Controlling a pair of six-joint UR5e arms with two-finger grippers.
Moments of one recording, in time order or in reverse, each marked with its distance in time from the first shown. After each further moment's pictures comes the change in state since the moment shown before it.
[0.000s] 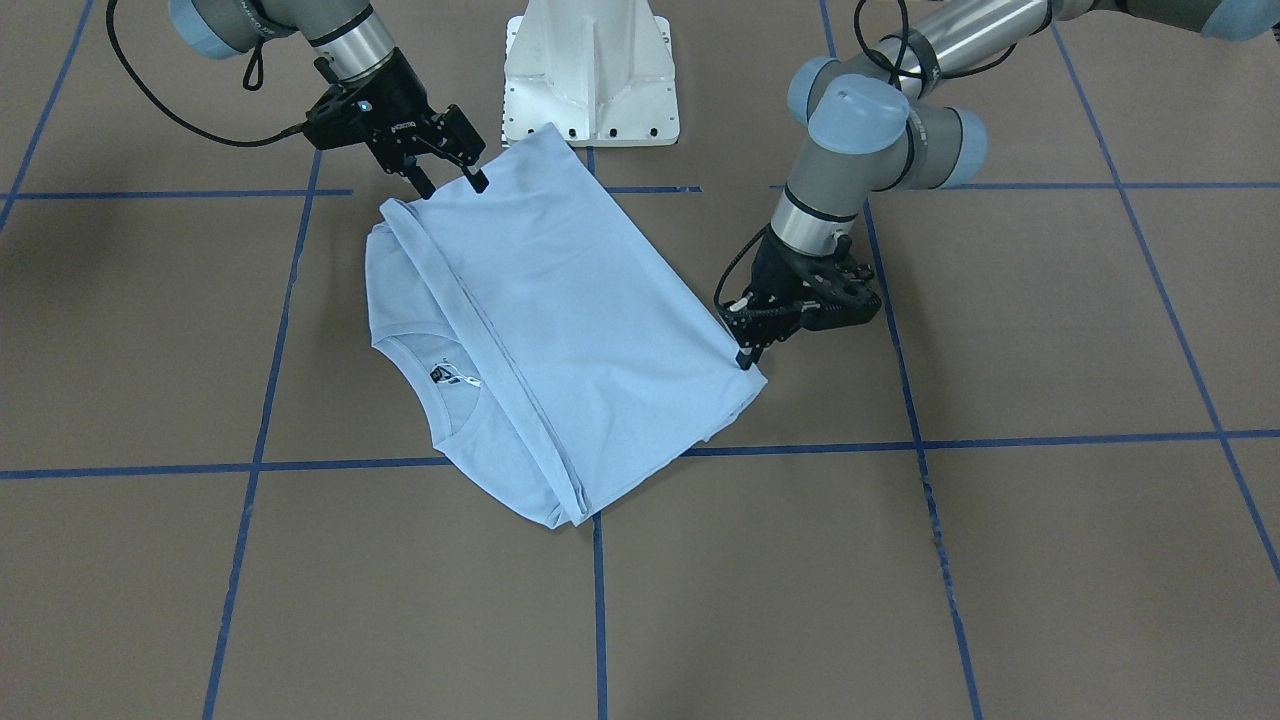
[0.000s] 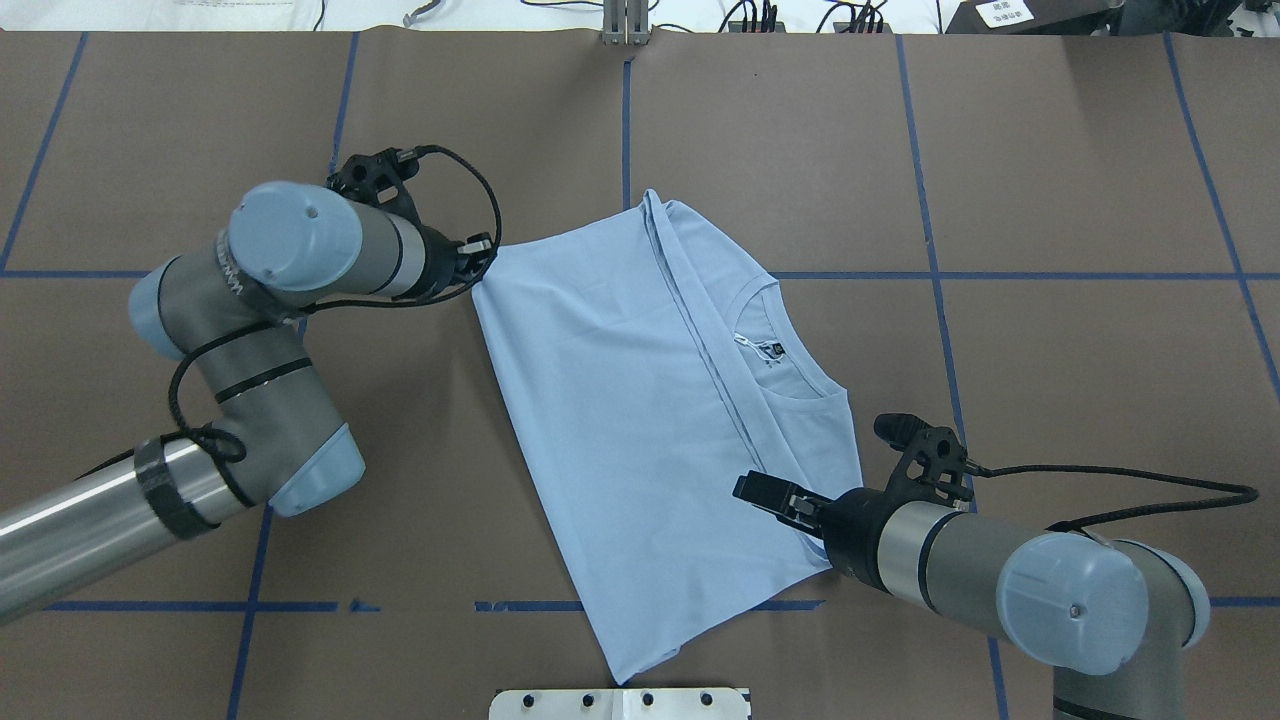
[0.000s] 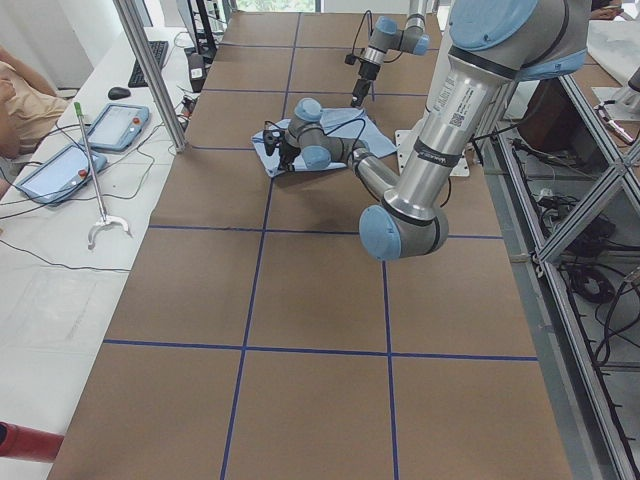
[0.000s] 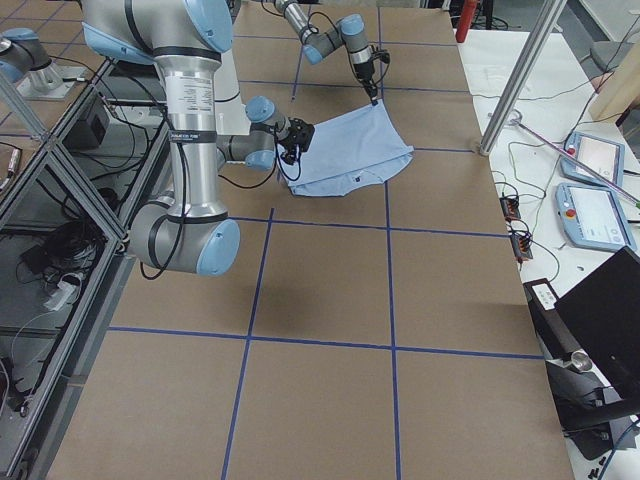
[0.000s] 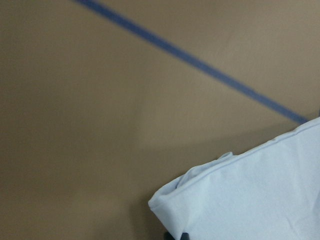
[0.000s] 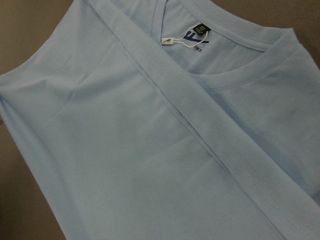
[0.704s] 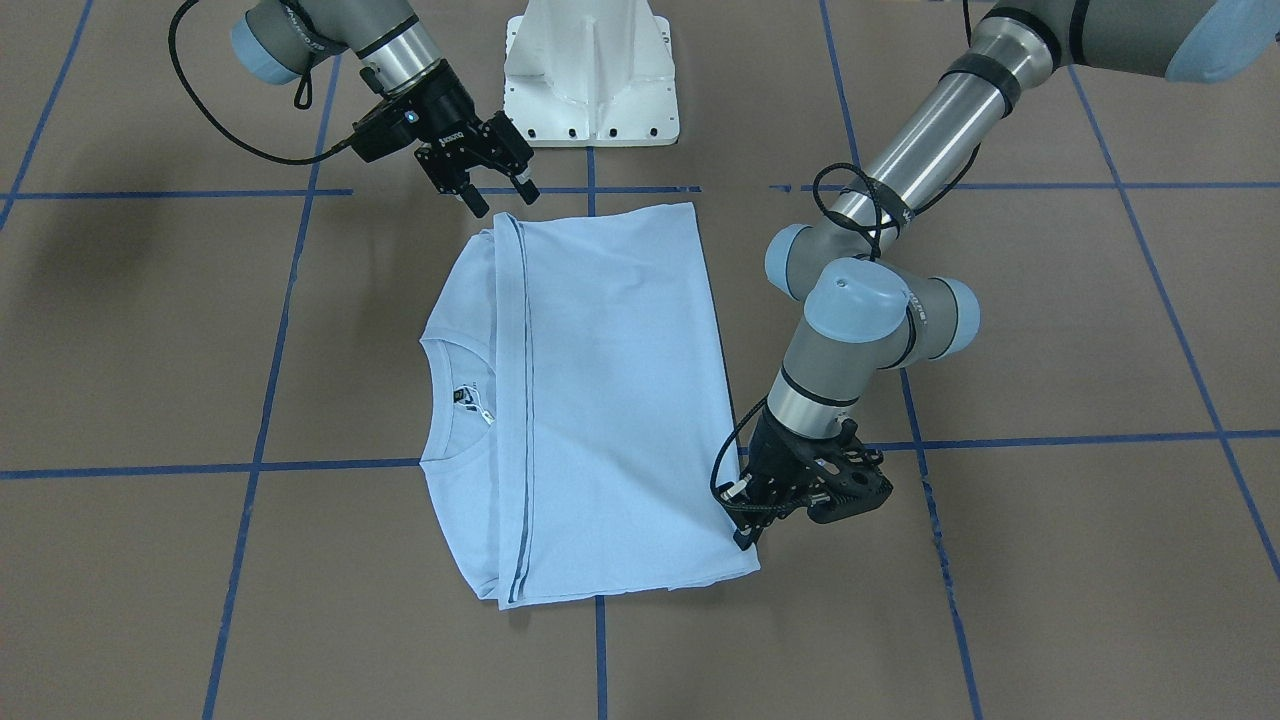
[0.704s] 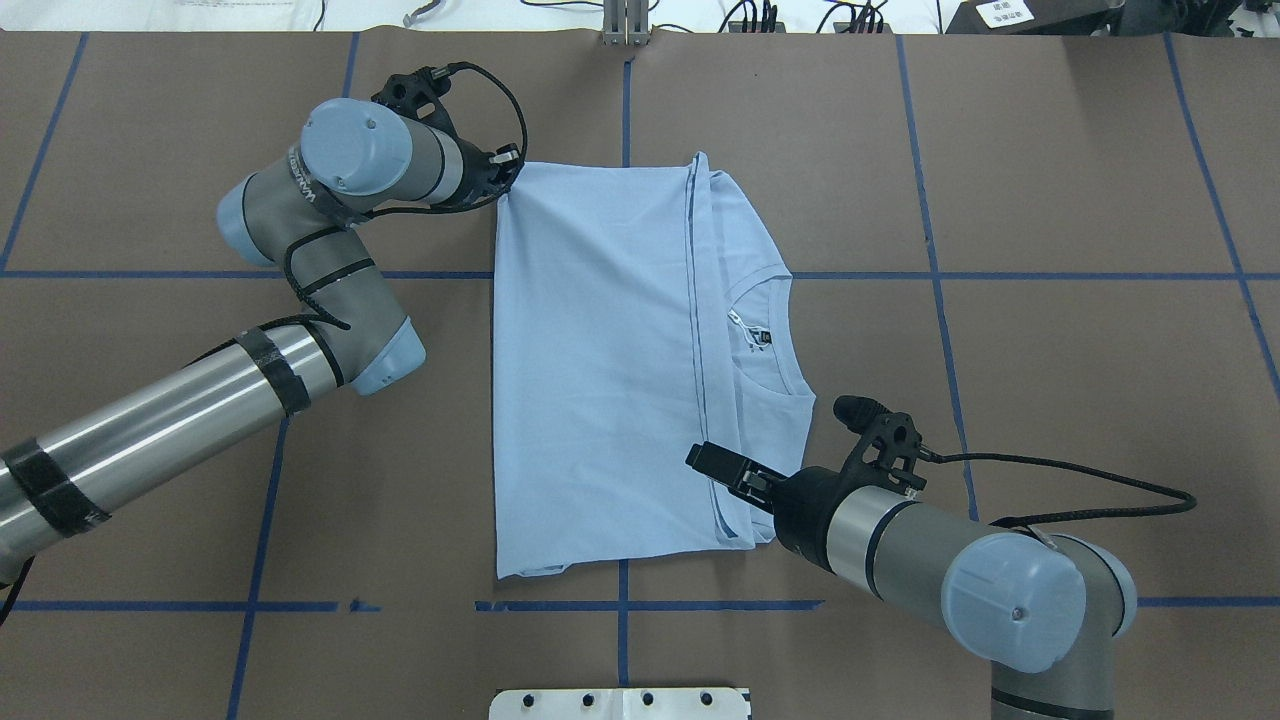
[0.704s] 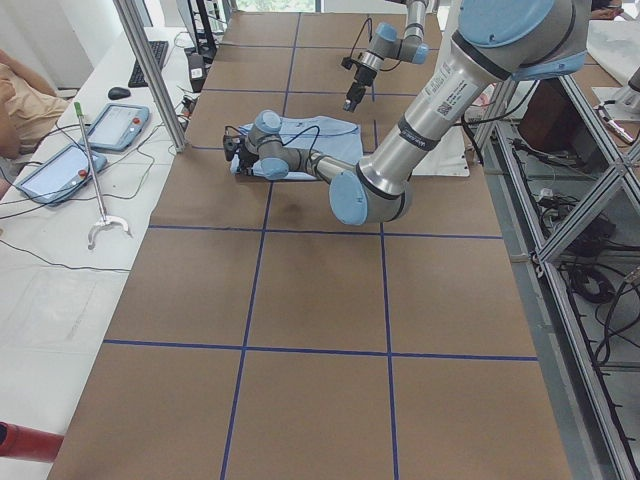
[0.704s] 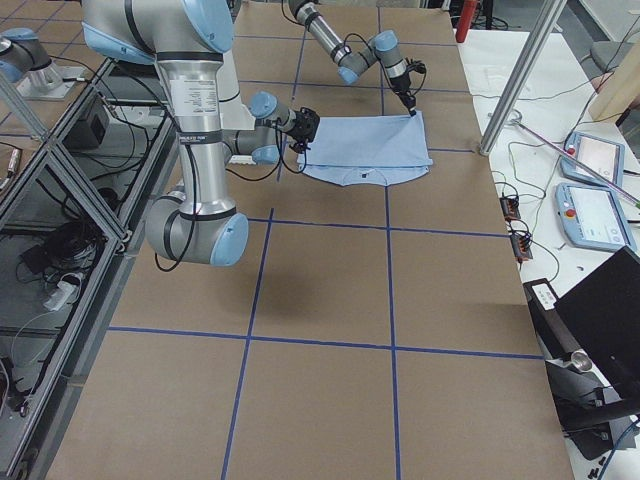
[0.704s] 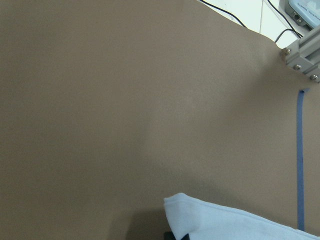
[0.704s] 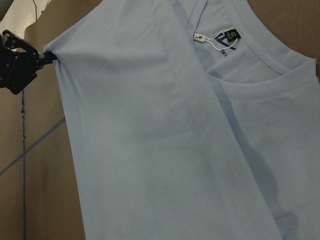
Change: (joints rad) left arm -0.078 -0.209 0.465 -0.330 0.003 0.003; right arm -0.002 0.077 -0.046 0.022 -0.080 -0.001
